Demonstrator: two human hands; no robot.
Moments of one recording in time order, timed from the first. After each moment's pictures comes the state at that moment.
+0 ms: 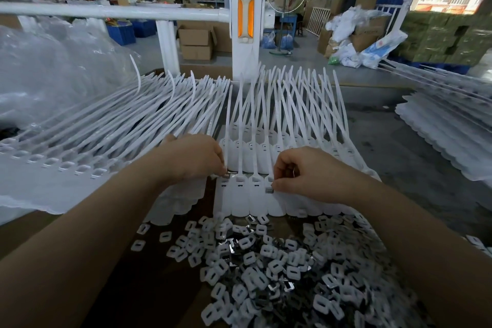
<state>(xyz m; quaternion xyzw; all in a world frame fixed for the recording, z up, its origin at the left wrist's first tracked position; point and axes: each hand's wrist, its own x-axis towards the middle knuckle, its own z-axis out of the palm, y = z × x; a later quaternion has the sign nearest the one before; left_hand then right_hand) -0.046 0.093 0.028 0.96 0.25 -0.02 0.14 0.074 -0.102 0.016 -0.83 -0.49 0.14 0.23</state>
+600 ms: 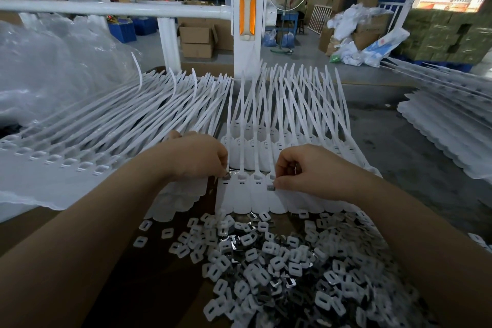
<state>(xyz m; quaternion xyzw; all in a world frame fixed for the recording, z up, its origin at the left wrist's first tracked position) -0.044 0.097 0.025 0.98 0.18 -0.06 0.05 0.077 -0.102 0.015 -0.83 -0.49 0.14 0.22</state>
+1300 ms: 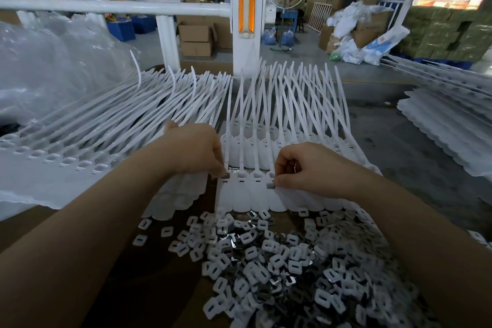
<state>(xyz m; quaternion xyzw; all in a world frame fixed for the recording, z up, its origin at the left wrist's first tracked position) -0.039 0.097 0.031 0.98 0.20 -0.02 0.03 0.078 -0.102 0.016 -0.83 -0.49 0.14 0.21</state>
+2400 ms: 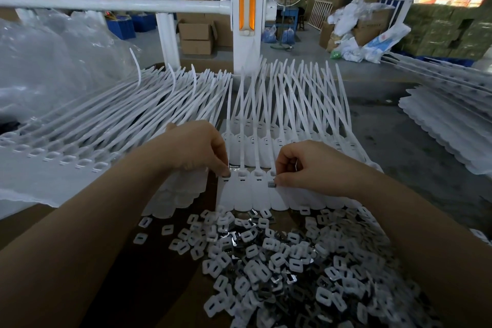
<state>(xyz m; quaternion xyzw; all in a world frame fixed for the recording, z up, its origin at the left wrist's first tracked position) -0.043 0.101 0.028 0.97 0.19 0.00 0.18 0.081 -0.104 0.013 -0.83 -0.50 0.15 0.22</state>
